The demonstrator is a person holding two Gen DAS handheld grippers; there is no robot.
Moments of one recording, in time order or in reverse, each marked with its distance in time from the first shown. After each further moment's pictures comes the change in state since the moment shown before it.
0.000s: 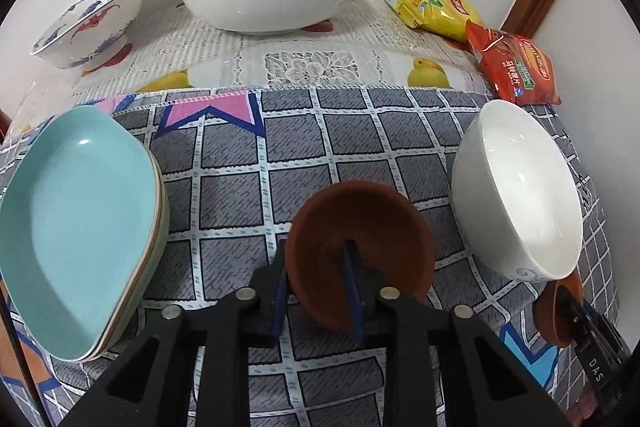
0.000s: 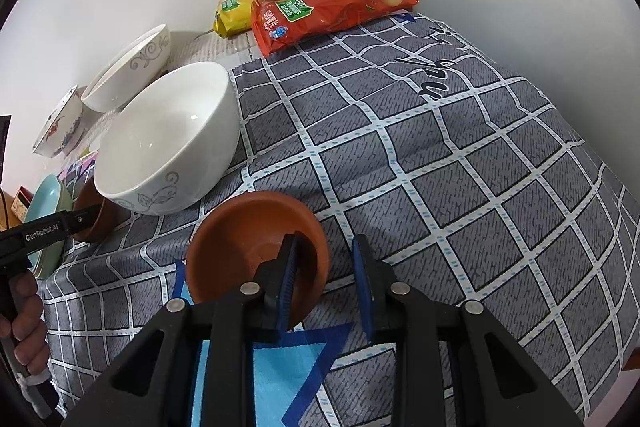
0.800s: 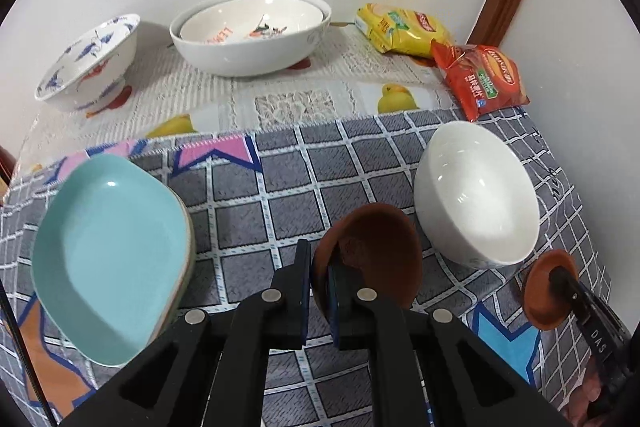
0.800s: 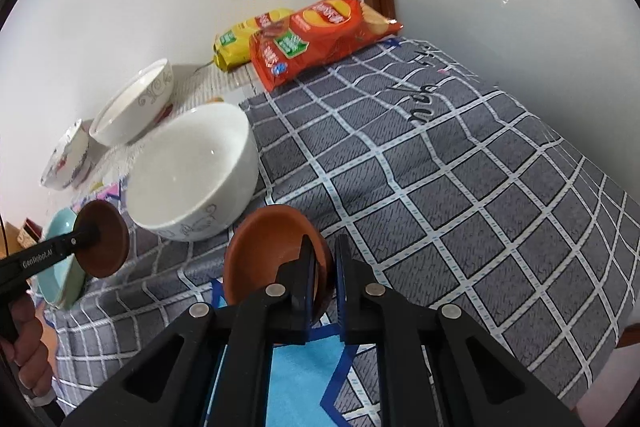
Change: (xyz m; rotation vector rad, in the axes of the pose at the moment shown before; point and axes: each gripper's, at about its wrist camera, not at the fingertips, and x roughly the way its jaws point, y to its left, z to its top) left arm -0.044 -0.004 0.012 0.094 -0.053 -0.033; right arm -0.034 0.007 0.001 0.089 -0.076 -0.006
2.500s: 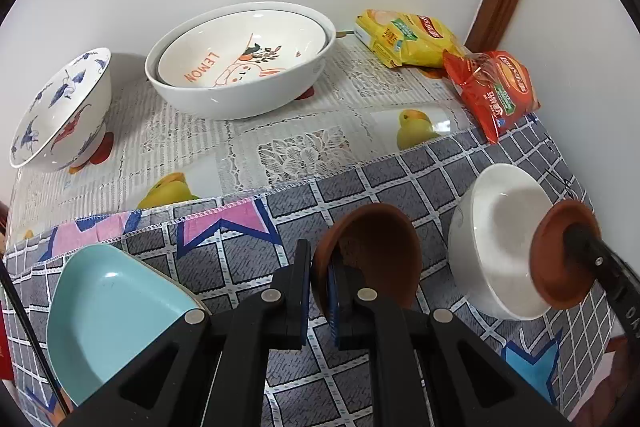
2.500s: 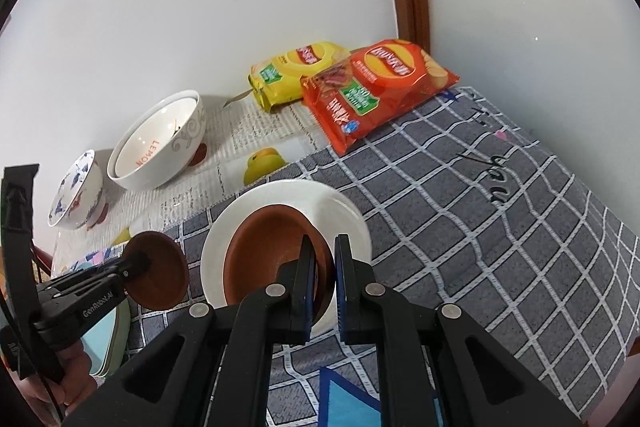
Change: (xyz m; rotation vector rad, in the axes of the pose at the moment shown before) left arm 0.029 0.020 0.050 0.083 0.012 -0.015; right arm 0.015 0.085 0.053 -0.011 -0.047 -0.008
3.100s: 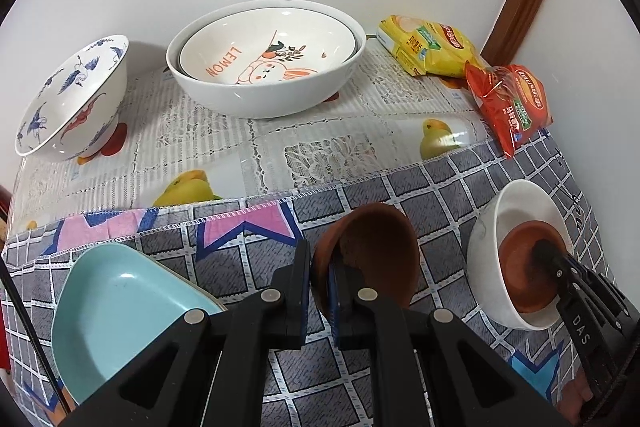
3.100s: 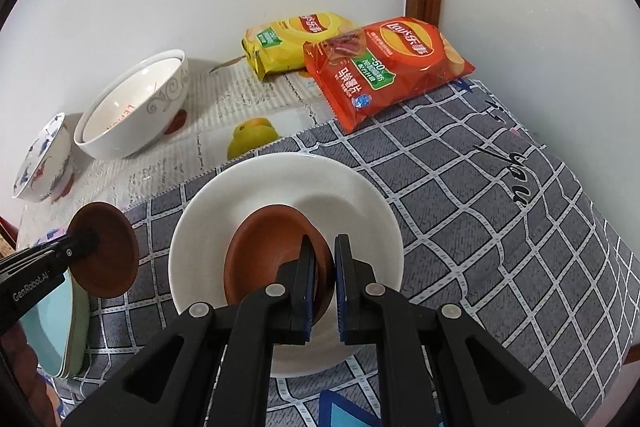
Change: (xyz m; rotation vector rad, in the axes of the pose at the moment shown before) left arm 0.002 0.018 0.004 -0.049 0.003 0.010; right arm 0.042 0.022 -0.005 -0.081 0.051 -0.104
